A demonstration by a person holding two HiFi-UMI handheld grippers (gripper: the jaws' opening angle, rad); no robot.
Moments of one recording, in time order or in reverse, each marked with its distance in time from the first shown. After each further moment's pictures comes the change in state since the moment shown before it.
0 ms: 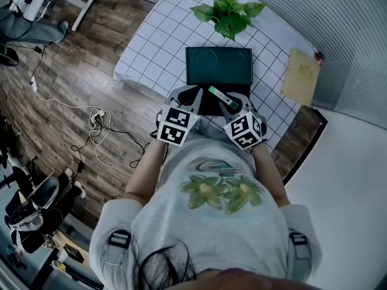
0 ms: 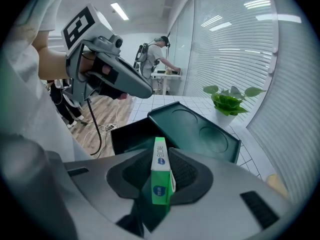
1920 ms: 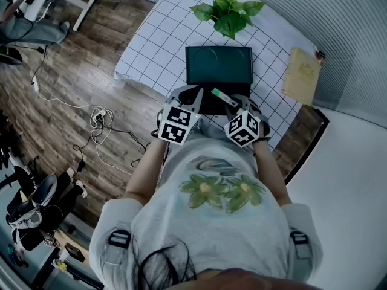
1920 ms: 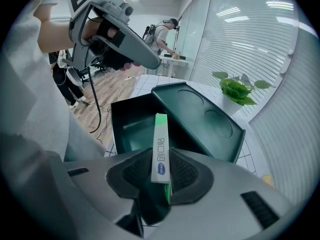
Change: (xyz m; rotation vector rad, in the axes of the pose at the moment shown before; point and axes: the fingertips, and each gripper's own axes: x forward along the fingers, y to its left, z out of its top) left arm 0.004 -0.003 -0.005 0.012 0.024 0.002; right arm 0.014 0.002 -0.045 -0.112 0.174 0.000
